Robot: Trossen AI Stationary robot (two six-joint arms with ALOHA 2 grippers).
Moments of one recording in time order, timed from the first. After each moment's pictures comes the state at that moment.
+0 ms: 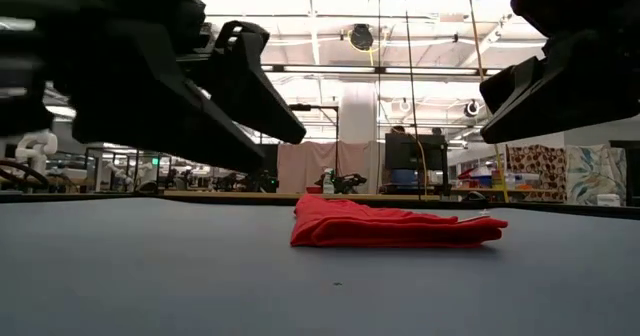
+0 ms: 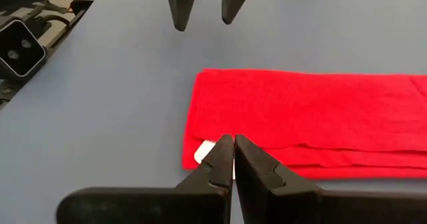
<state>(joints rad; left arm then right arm) -0.57 1.84 0.90 0.28 -0.42 0.17 0.60 1.53 0.52 0.43 0.43 0.29</state>
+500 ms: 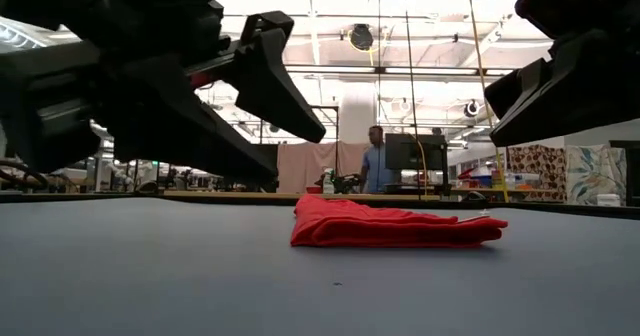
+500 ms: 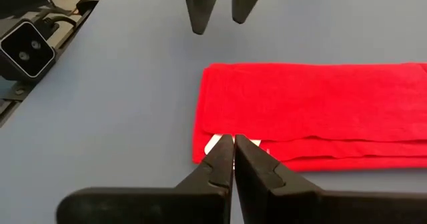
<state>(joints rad) -0.52 1.84 0.90 0.29 -0.34 0.45 0.61 1.53 0.52 0.42 0.42 0.34</state>
